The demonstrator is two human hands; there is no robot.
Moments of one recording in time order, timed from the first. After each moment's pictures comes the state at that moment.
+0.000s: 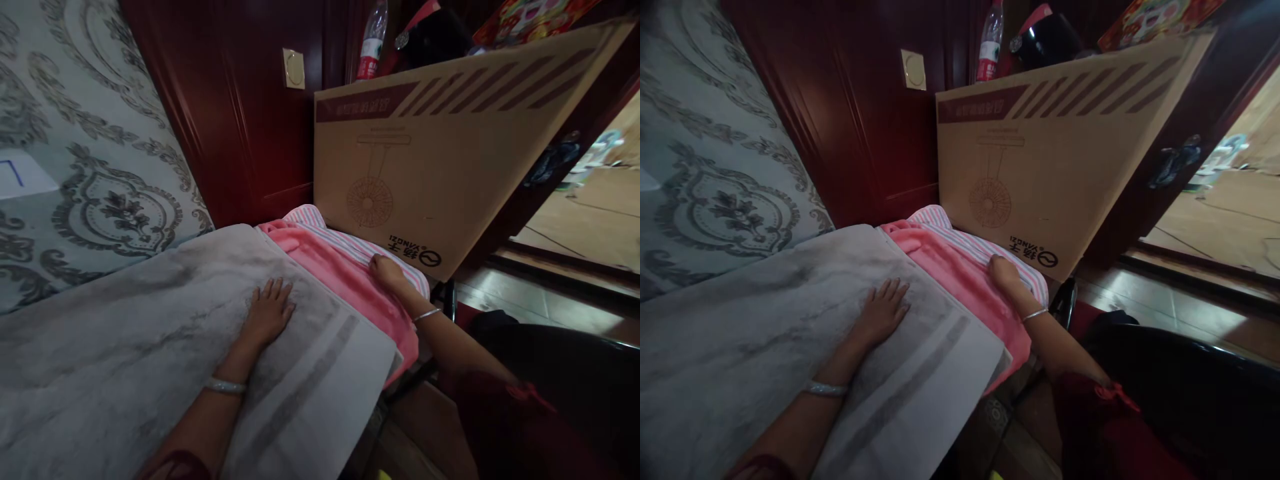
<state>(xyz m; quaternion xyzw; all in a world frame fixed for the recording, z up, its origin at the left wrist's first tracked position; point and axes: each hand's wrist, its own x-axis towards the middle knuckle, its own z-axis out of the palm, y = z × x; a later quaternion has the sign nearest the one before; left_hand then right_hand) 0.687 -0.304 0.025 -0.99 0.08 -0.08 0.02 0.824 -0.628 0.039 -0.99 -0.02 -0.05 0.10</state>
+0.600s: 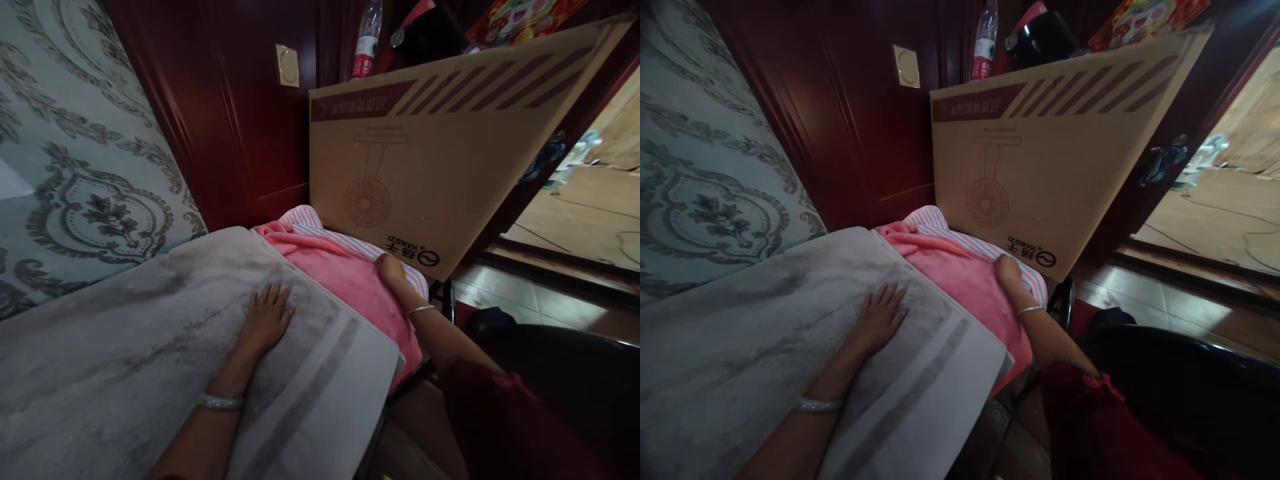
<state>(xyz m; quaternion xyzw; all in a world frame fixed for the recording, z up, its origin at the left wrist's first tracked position) 0.693 -0.298 0.024 -0.99 0.09 -0.09 -0.08 0.829 -0.628 0.050 -0.96 0.10 -0.07 0.24</state>
